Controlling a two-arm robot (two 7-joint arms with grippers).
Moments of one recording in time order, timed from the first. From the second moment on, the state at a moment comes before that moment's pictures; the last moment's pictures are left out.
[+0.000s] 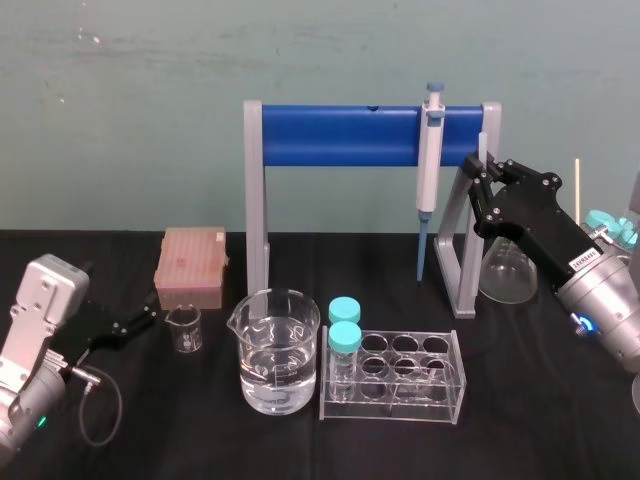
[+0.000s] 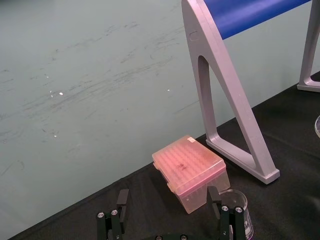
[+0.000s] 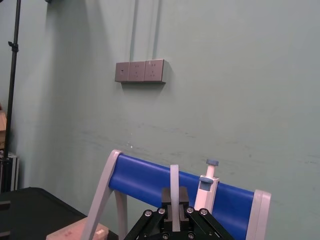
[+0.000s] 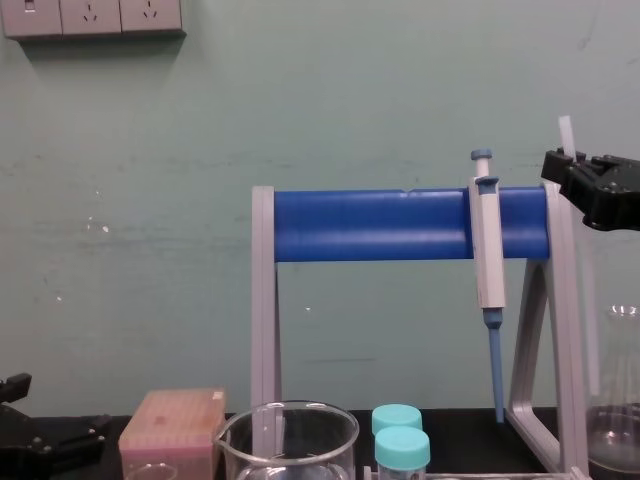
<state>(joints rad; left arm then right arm) -0.20 0.60 0.45 -1.41 -0.25 -0.12 0.03 0.25 0.36 -0.18 -1.52 0.35 -0.22 0.41</state>
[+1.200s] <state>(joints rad) -0.20 0.60 0.45 -1.41 -0.25 -0.12 0.03 0.27 0.36 -0.19 -1.49 0.36 -0.23 0.43</state>
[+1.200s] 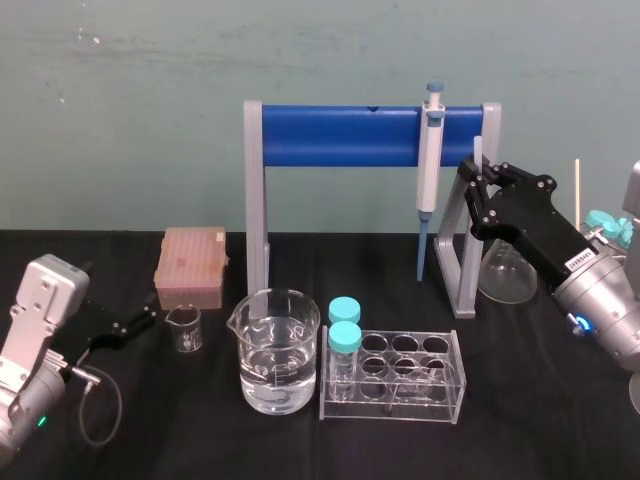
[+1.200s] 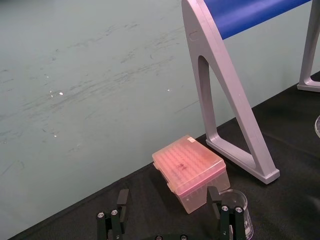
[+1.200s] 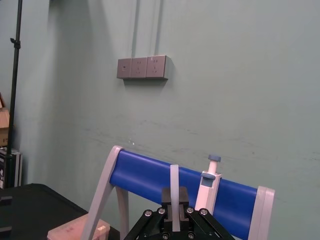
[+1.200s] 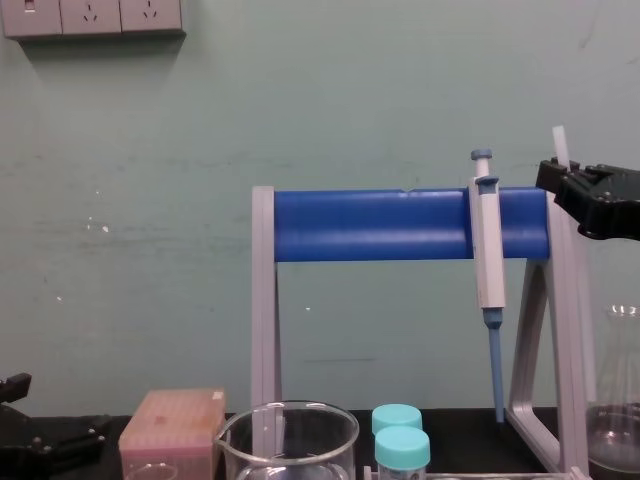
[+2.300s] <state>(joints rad) -0.20 0.60 0.45 -1.41 -0.25 -0.12 0.03 0.25 0.42 -0.24 -1.45 0.63 -0.17 0.74</state>
